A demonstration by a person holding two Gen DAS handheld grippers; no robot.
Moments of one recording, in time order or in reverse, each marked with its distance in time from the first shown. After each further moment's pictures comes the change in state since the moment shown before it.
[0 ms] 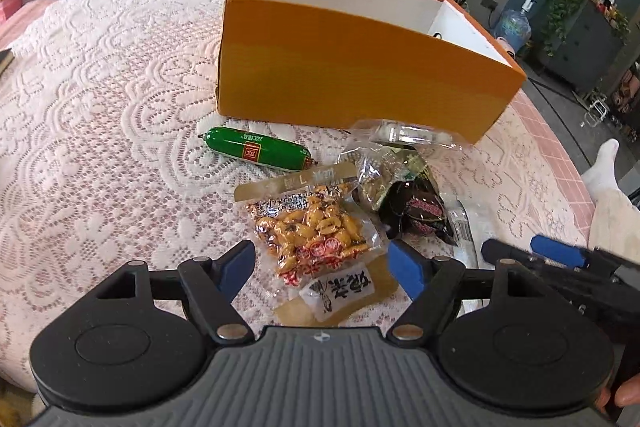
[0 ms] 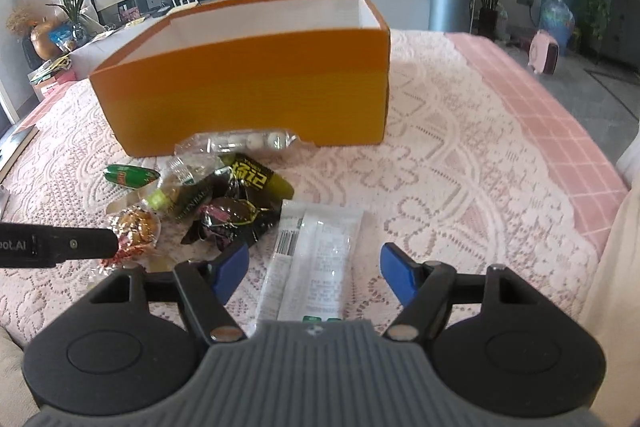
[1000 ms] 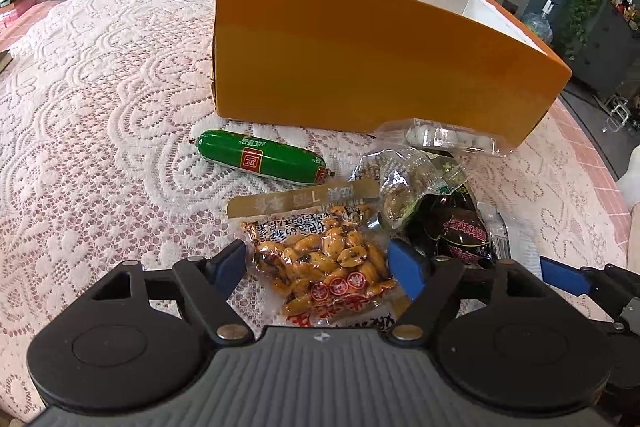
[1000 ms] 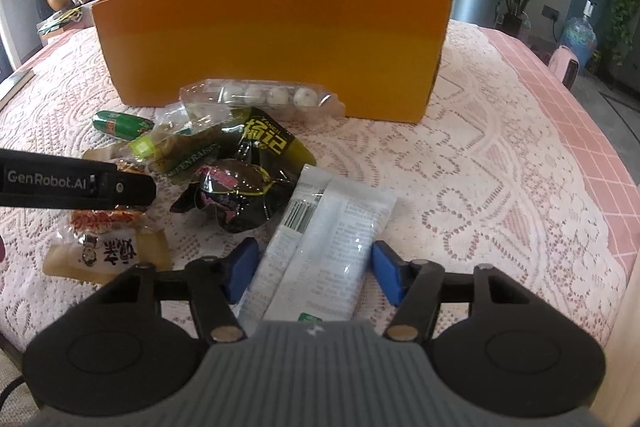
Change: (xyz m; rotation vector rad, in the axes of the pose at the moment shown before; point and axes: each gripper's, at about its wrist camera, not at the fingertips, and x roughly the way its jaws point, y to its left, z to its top) left arm 0.040 0.002 0.001 -0.007 -0.025 0.069; right arm 0.039 0.023 -0.009 -0.138 0.049 -0.014
